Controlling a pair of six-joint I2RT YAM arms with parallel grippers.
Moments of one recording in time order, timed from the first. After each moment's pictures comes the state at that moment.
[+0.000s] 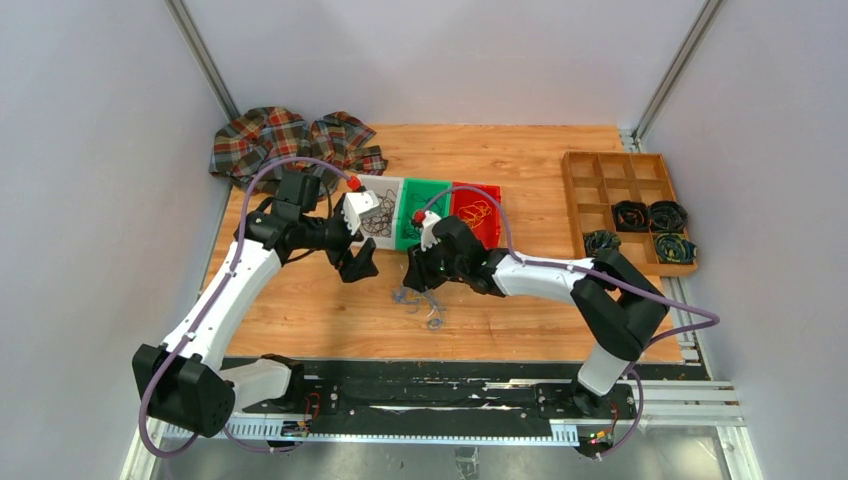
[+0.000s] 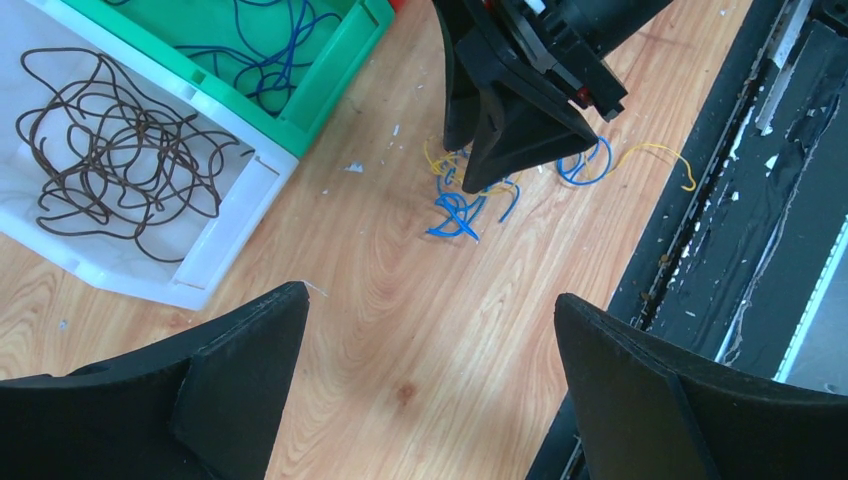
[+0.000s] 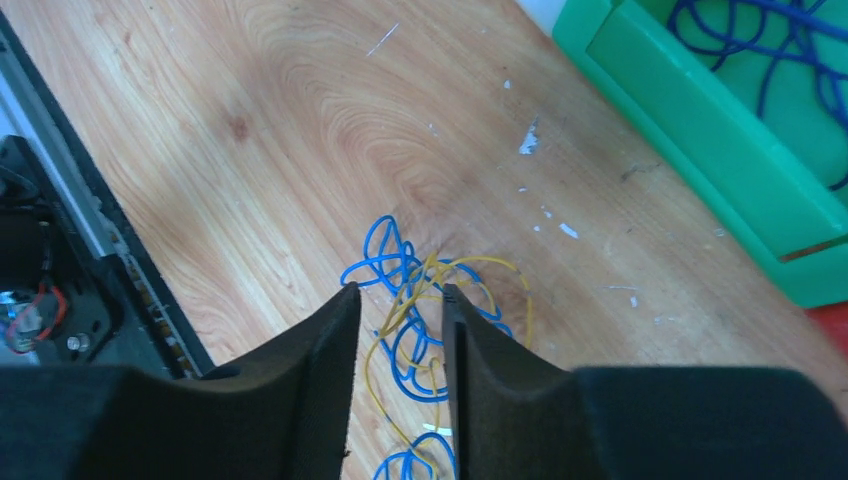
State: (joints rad) left arm -0.28 1.17 1.08 -0.82 0.67 0.55; right arm 0.86 1.68 0.93 0.13 -0.24 0.33
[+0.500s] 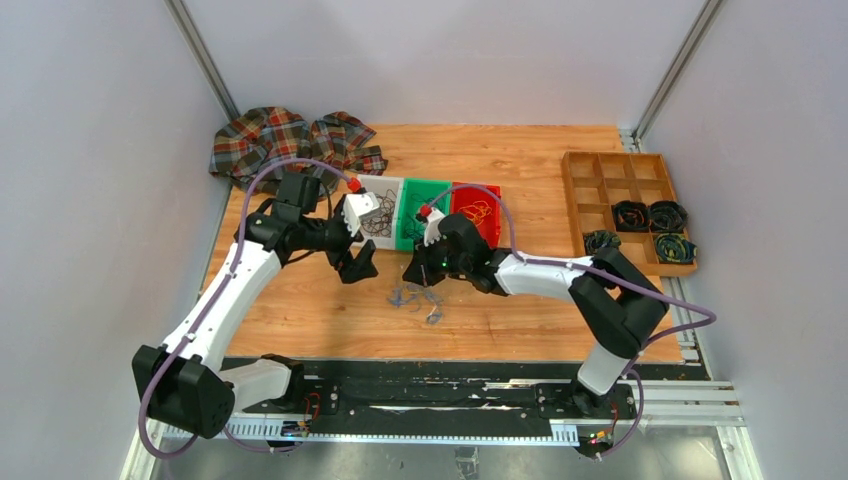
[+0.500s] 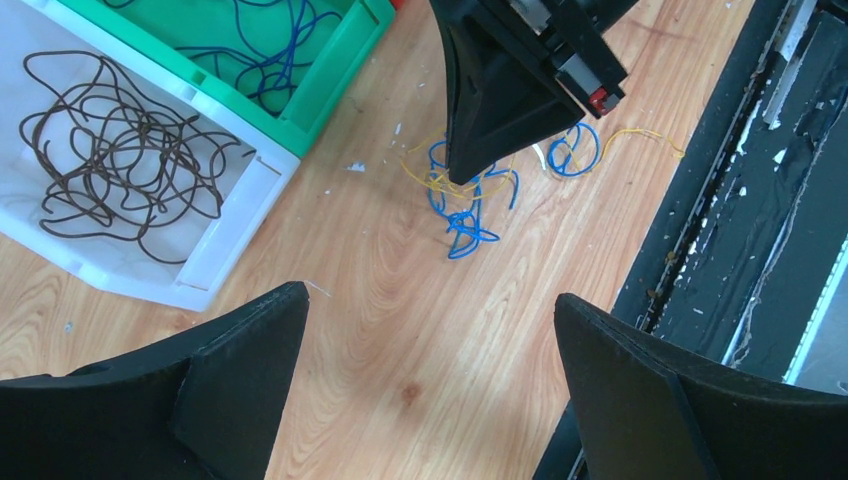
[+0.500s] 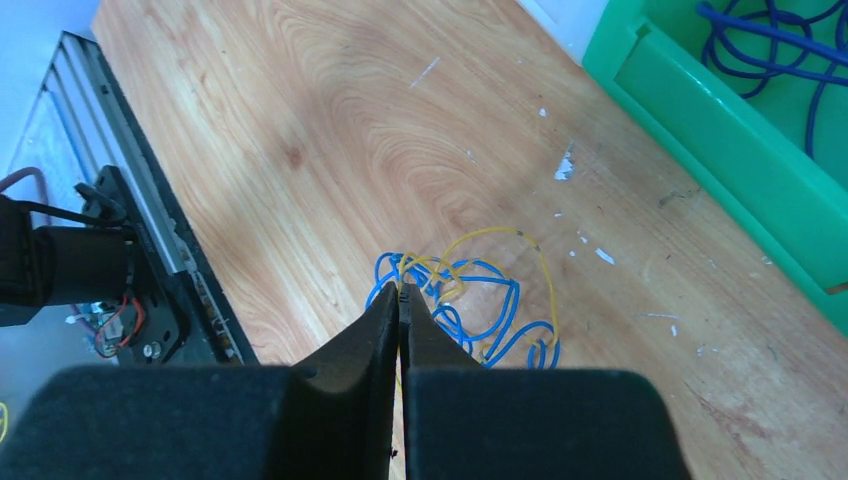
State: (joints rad) left arm -0.28 1.17 1.07 -0.81 0.67 0.57; right arm 0.83 1.70 0.91 0.23 -0.33 0.42
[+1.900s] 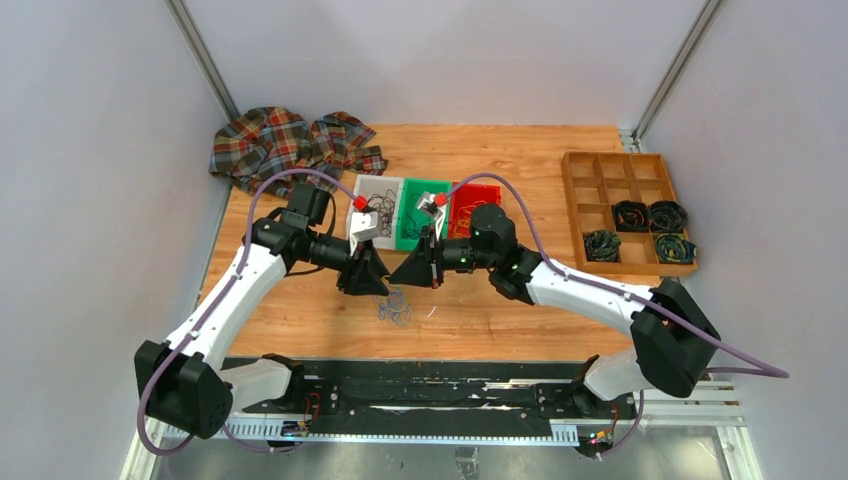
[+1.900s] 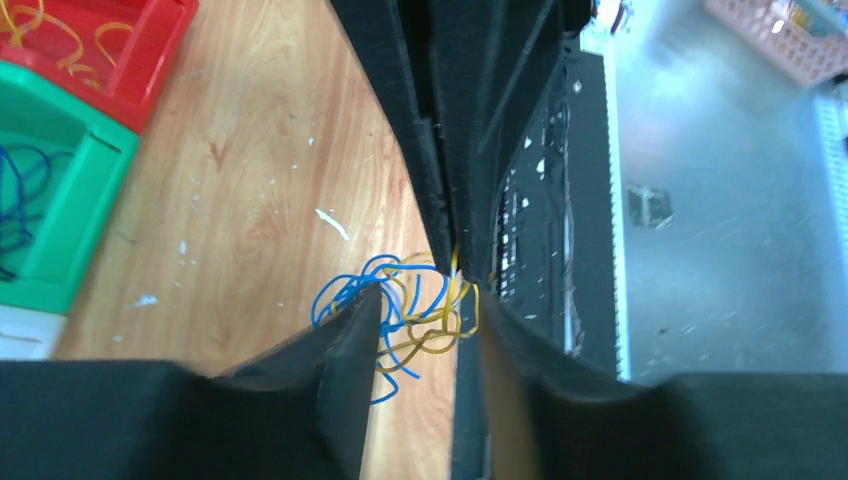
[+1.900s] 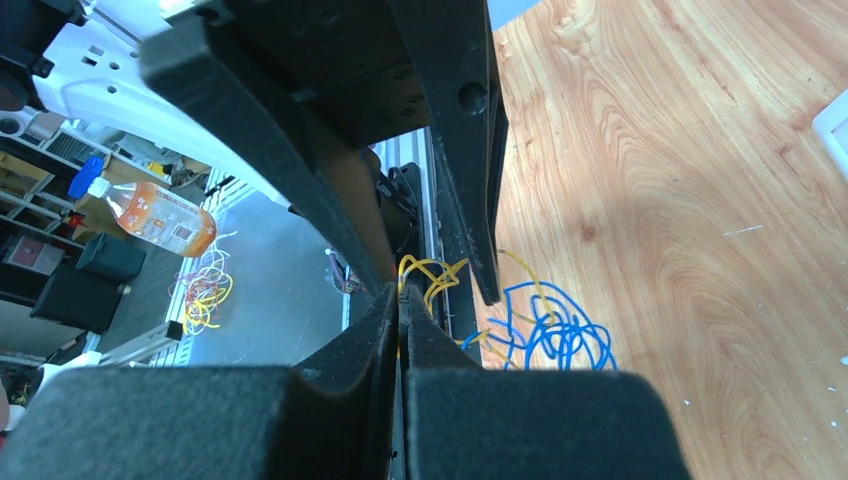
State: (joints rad) left arm -0.31 1.17 1.01 -0.90 1.10 0.68; right arm 0.85 1.43 0.86 0.44 -0.75 0.51
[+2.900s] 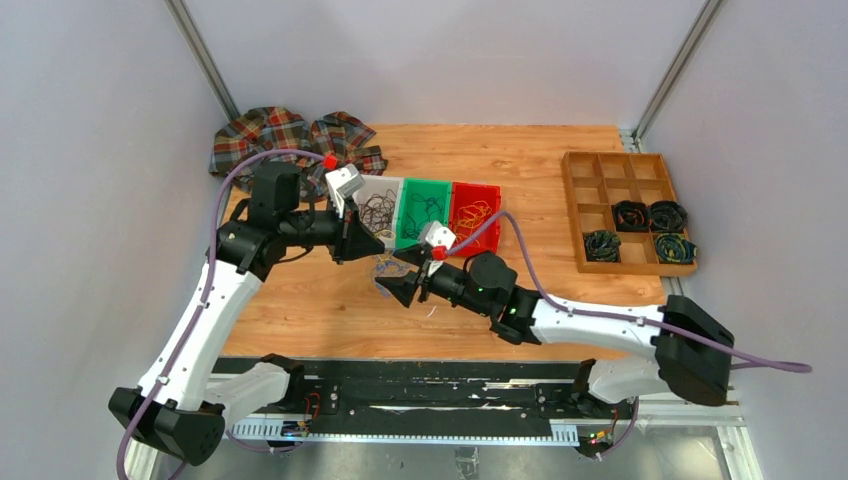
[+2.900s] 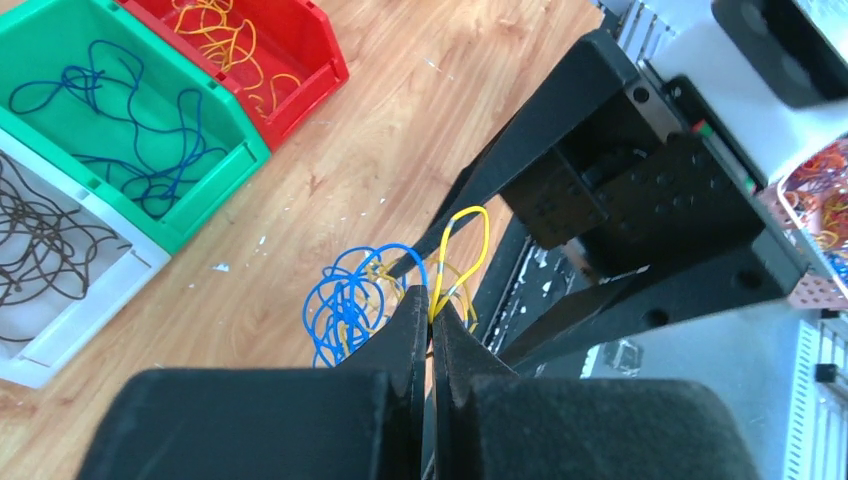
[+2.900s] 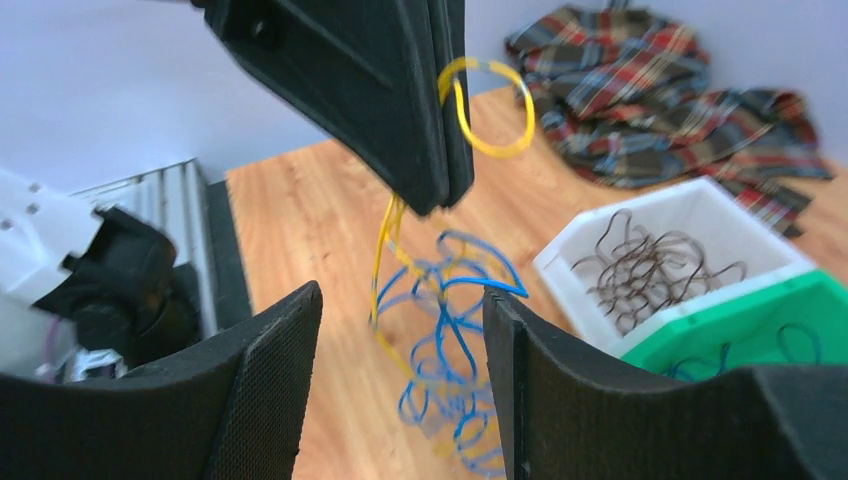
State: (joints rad) left arm -0.32 1.04 1.18 -0.75 0.85 0.10; right arm 1.12 1.27 0.70 0.62 -0.06 0.07
